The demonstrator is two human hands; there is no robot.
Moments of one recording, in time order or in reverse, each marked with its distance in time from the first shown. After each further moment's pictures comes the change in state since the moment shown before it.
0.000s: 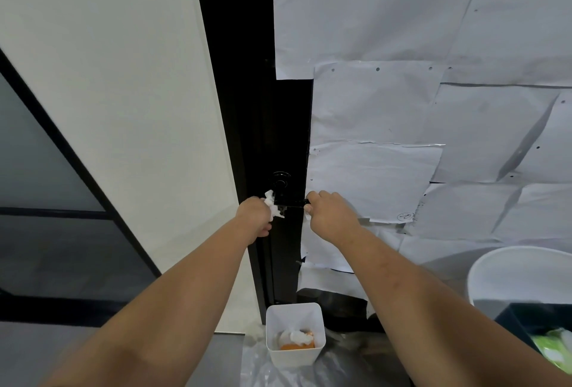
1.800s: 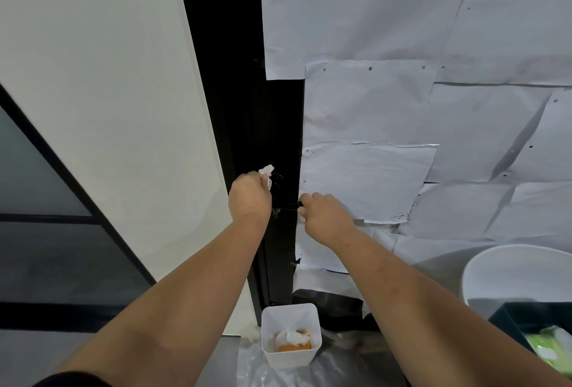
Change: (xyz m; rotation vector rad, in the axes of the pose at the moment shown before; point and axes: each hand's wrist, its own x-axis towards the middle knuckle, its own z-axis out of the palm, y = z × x) left_hand 0.010 0.018 0.011 0.611 0.465 0.666; right_hand 0.001 0.003 0.000 -0.003 -0.003 -0.021
